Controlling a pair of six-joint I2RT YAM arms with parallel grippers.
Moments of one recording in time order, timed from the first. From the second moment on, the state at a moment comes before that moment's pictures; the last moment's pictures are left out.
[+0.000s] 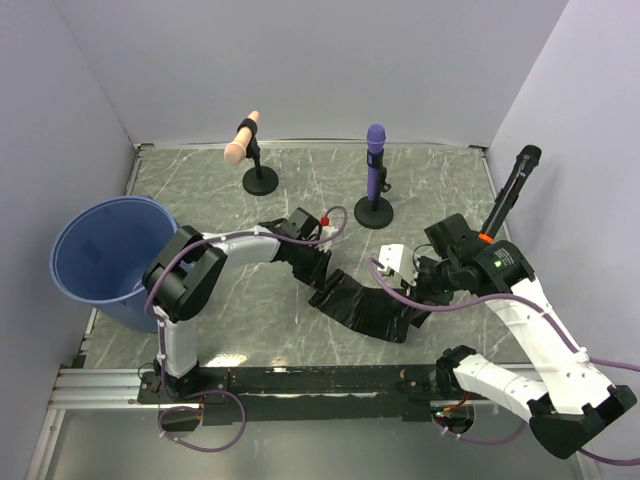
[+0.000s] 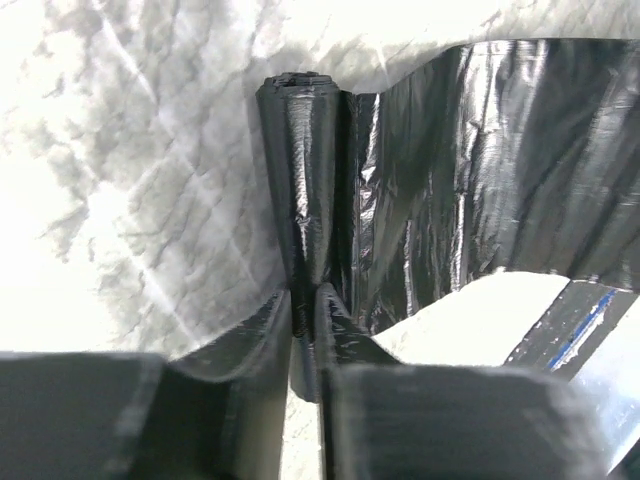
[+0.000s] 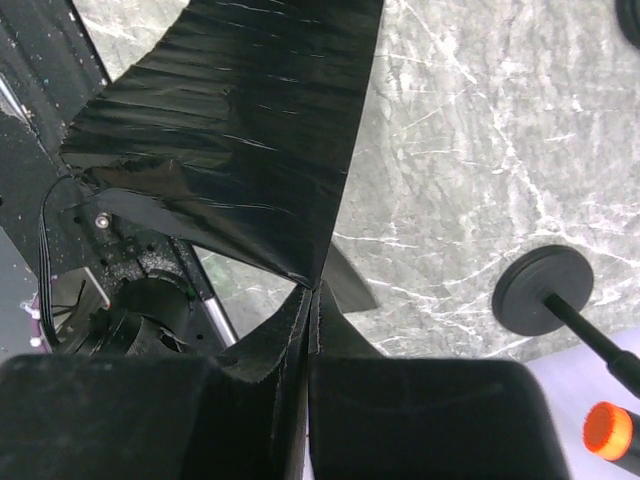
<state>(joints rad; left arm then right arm) -0.71 1.92 1.17 -0.36 0.47 -0.16 0.49 0.95 1.18 -1.37 -0.19 -0.81</state>
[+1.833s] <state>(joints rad) -0.64 1.36 1.51 -0.88 0.38 0.72 0.53 1.55 1.64 -0.83 -0.80 -0.52</state>
